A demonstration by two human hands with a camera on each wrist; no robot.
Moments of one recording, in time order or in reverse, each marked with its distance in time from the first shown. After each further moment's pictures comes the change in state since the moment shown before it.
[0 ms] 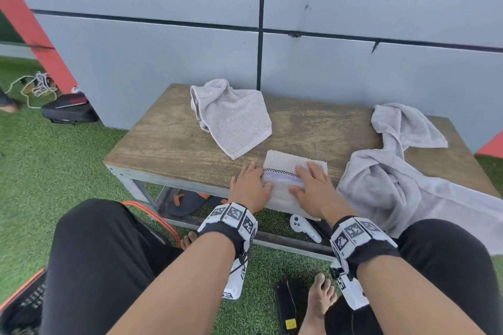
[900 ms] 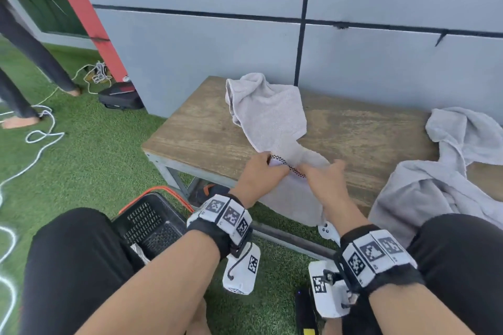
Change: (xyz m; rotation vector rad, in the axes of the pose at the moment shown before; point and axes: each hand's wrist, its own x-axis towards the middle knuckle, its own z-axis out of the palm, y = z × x) left_hand -0.024 0.002 -0.060 -0.604 0.148 -0.121; right_hand 0.014 -0.069 -0.005 0.937 0.178 0.238
